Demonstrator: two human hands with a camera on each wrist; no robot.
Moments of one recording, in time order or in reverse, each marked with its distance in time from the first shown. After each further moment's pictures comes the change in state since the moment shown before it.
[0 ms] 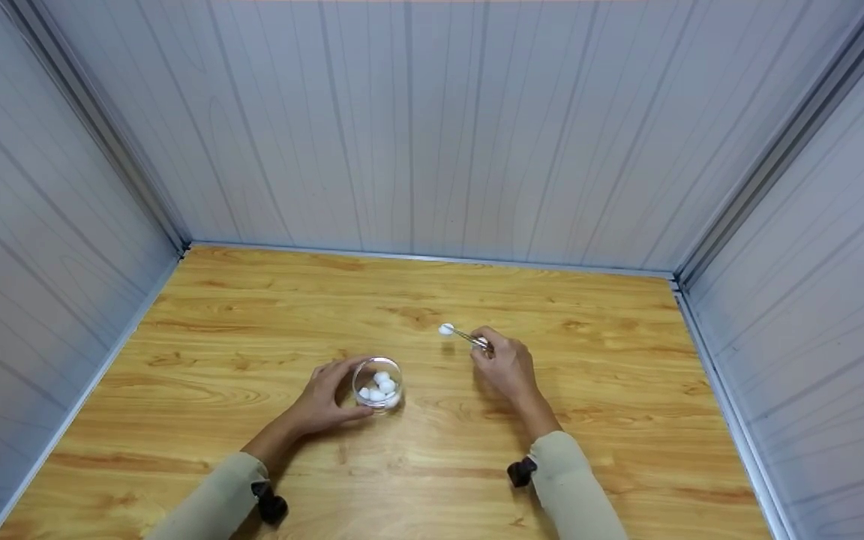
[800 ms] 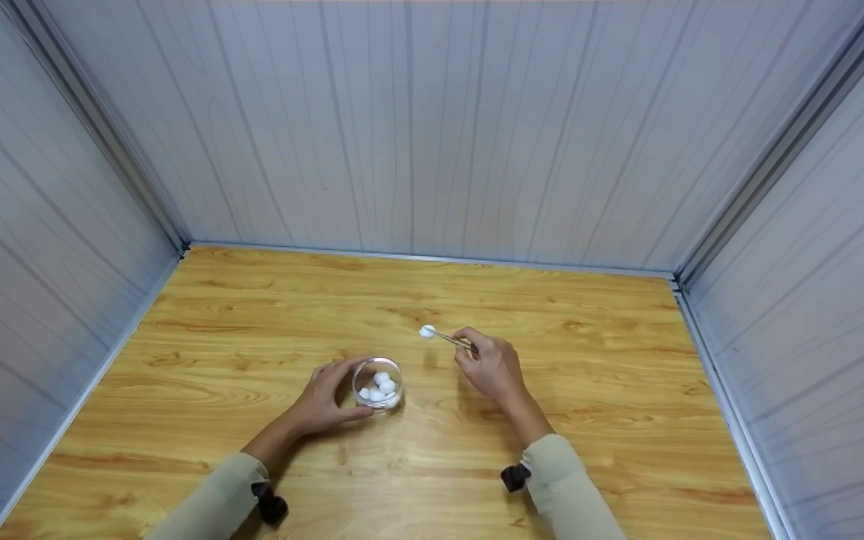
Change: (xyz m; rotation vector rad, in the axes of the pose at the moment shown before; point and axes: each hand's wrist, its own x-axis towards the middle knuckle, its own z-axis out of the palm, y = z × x) left_hand 0.000 0.003 0.001 0.013 0.008 0.021; right_hand -0.001 -0.027 0.003 -0.002 -0.014 -0.109
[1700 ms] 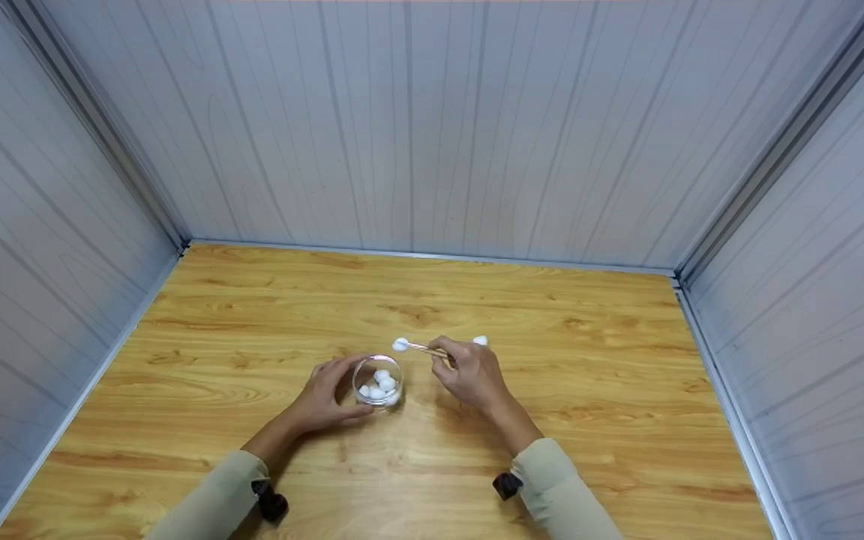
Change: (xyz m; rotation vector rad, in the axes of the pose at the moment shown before) left_hand 0.001 -0.002 0.001 0.019 0.010 0.009; right_hand -0.005 -0.027 0.015 -0.012 -0.019 -0.234
